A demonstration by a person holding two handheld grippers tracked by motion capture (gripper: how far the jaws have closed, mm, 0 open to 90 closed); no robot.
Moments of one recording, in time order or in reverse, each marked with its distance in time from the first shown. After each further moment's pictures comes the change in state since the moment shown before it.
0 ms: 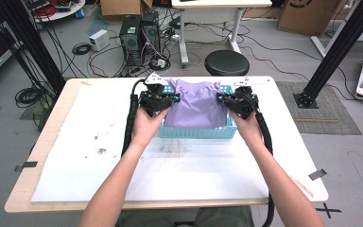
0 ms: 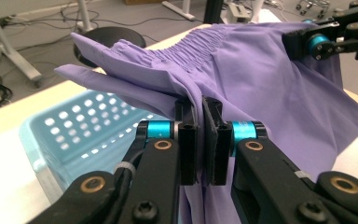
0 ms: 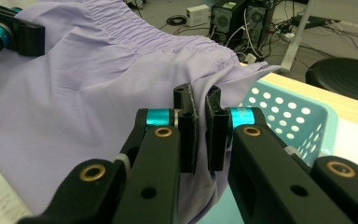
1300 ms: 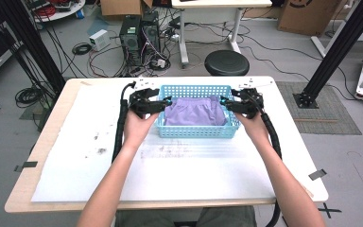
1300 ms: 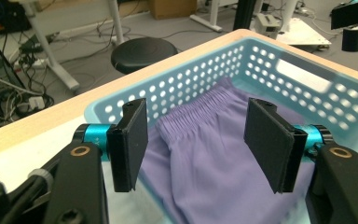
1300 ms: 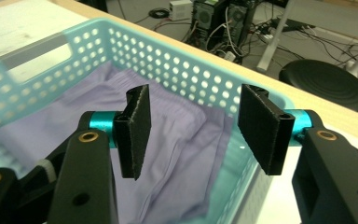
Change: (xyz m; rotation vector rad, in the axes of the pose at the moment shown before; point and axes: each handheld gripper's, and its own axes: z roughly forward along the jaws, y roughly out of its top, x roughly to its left) left arm 0.021 -0.037 -0.023 -0.081 0.082 0.034; right arm -0.026 -0.019 -0.002 0.000 -0.058 -0.075
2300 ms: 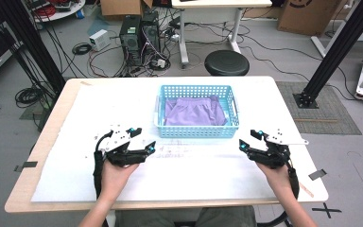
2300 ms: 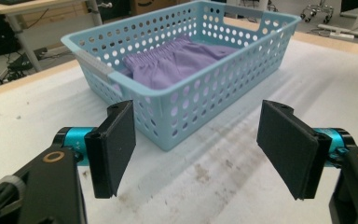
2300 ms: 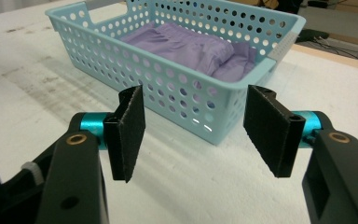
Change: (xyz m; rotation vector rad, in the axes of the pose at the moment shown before) left arm -0.036 -0.103 -0.086 -0.067 -0.047 0.070; right arm 0.030 -0.119 -0.091 -0.099 0.050 0.028
